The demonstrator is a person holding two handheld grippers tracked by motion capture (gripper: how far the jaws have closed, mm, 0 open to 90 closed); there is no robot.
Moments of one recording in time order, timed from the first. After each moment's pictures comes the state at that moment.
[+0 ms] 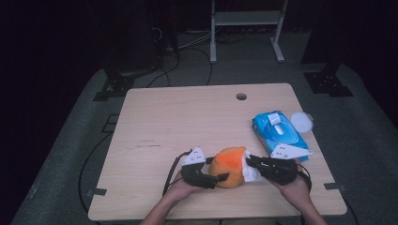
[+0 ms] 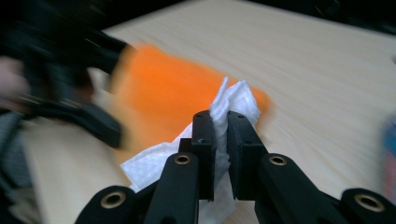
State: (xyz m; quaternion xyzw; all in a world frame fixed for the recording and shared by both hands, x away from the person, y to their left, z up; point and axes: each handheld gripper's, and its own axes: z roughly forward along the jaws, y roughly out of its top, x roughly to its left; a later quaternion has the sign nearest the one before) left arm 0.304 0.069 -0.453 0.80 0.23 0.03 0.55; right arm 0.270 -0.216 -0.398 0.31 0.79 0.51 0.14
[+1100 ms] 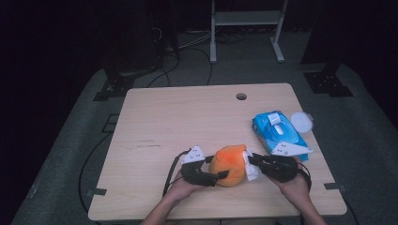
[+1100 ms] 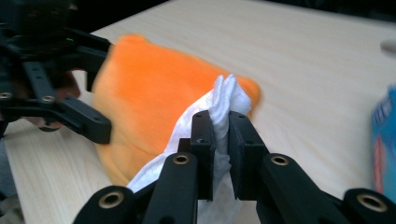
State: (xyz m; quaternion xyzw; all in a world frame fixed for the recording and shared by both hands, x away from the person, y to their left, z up) left arm 0.305 0.067 -0.451 0.80 0.24 0.04 0.55; right arm 0.282 -0.227 -0.409 0.36 0.78 0.49 0.14
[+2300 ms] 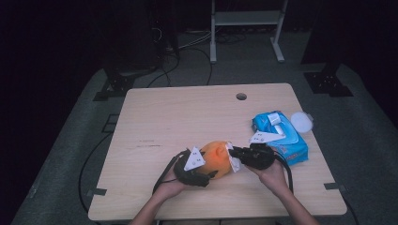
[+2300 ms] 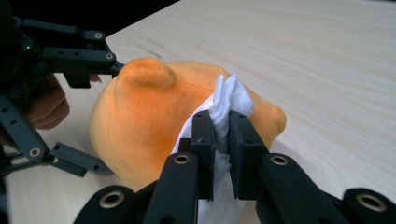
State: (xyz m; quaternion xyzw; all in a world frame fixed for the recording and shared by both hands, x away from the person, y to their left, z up) left arm 0.294 0.079 -0.435 0.86 0.18 0.18 0.44; right arm 0.322 -0.178 -0.415 0.35 0.79 0.49 0.09
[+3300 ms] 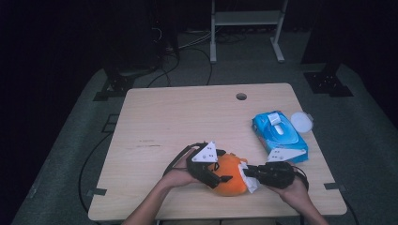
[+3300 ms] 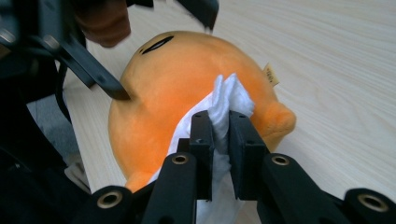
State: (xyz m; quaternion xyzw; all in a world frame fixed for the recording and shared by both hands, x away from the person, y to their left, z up) left arm 0.317 0.046 -0.413 0.88 0.05 0.07 0.47; right arm 0.276 -0.222 -0.421 0.32 0.81 0.49 0.05
